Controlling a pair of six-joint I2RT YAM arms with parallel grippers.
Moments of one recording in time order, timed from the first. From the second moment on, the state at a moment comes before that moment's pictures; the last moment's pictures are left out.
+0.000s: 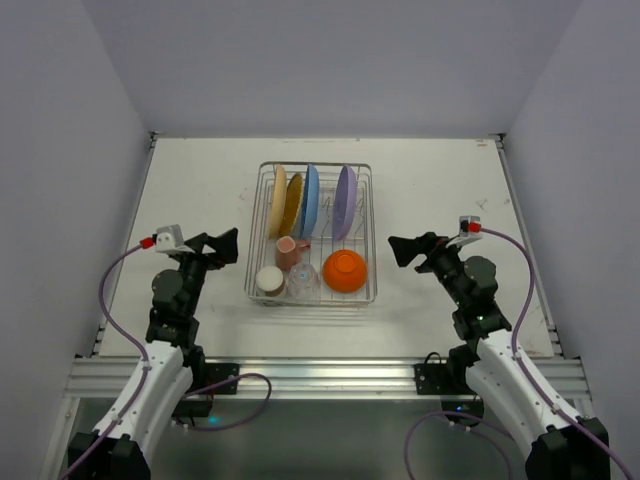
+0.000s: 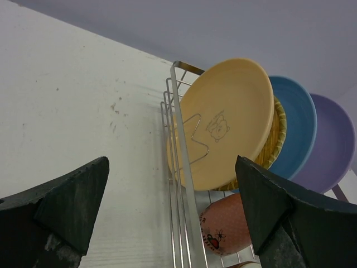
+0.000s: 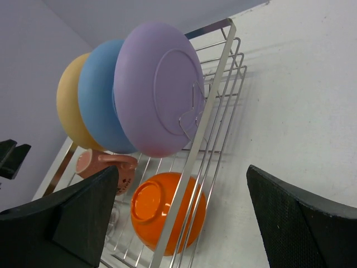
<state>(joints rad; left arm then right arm) -0.12 0.55 0.13 0.47 0.00 -0.49 0.26 0.65 0.26 0.32 -0.17 0.61</state>
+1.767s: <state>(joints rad) -0.12 0.65 0.13 0.49 0.06 -0.45 0.26 0.71 0.39 0.35 -0.11 0.77</state>
